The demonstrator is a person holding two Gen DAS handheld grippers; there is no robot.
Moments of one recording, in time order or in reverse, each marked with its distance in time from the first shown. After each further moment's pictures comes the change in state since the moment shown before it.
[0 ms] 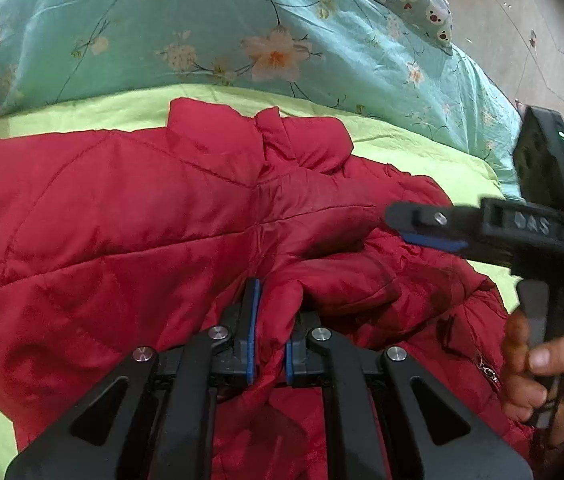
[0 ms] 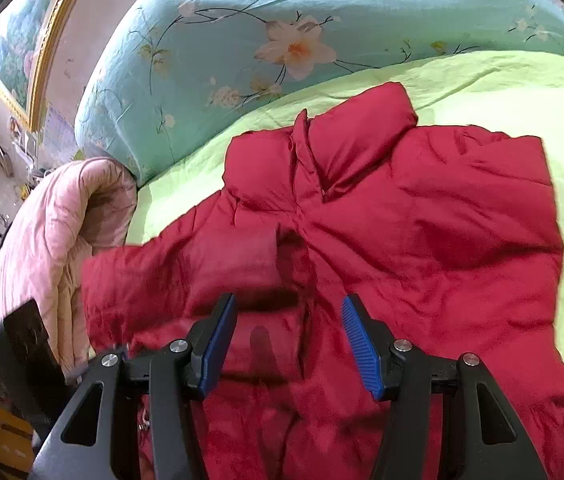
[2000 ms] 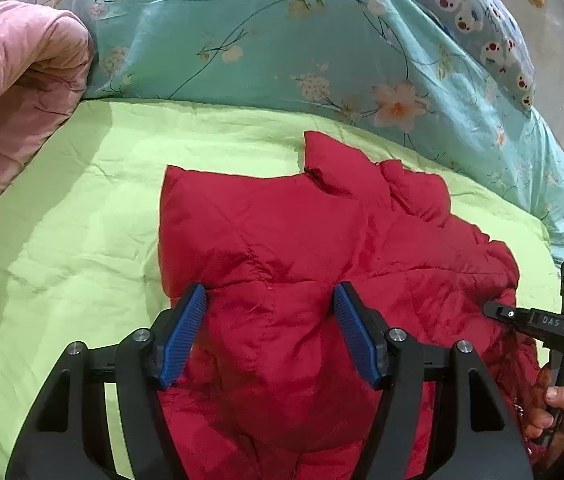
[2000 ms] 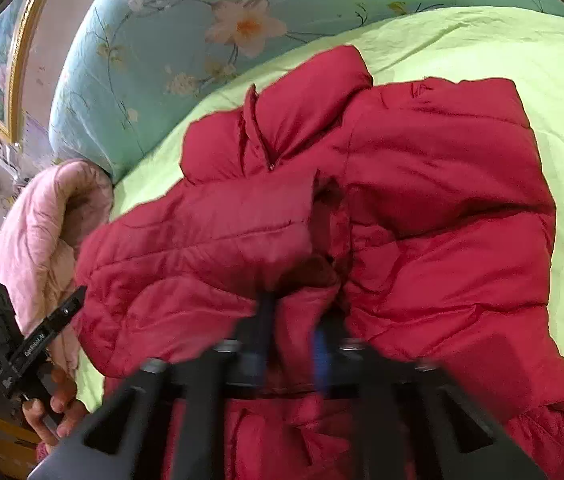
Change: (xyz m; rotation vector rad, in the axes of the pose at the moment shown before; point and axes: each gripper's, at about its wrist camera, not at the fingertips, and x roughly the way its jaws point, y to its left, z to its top) left arm -0.041 0.097 0.018 -0.177 -0.061 0.194; right arm 0.007 -0.040 -0.009 0.070 0.053 -0.033
